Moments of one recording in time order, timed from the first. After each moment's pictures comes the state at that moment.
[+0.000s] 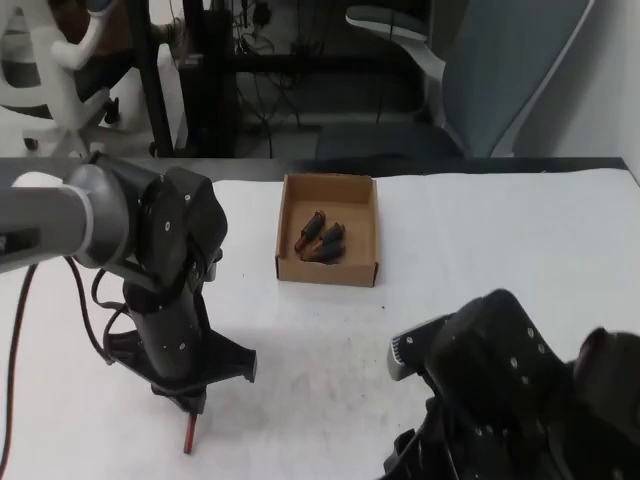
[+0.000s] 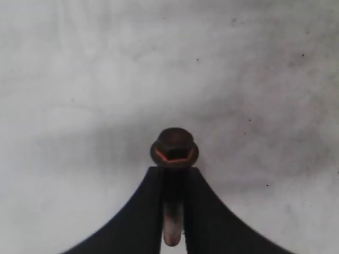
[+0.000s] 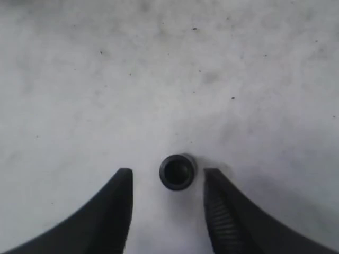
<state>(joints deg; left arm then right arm) -23.0 95.2 -55.4 49.9 -1.3 -15.0 45.3 78.1 -34.1 22.2 1.8 21.3</state>
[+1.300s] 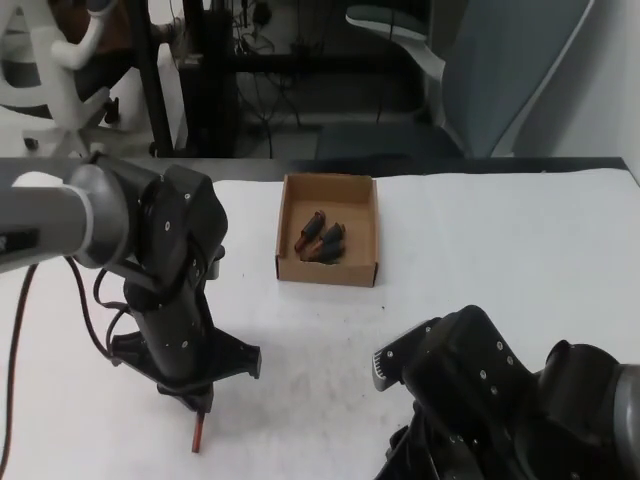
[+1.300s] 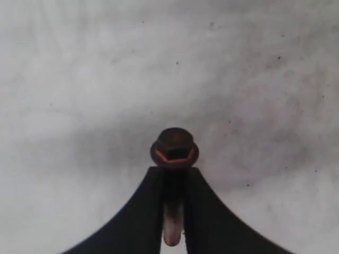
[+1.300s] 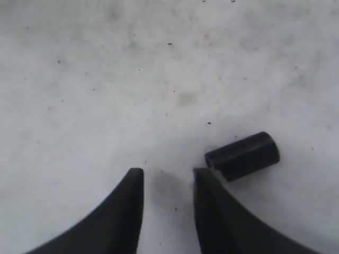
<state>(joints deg) -23.0 95.2 -55.4 49.1 1.4 -15.0 46.1 84.2 -35.0 18.4 9.0 16.9</state>
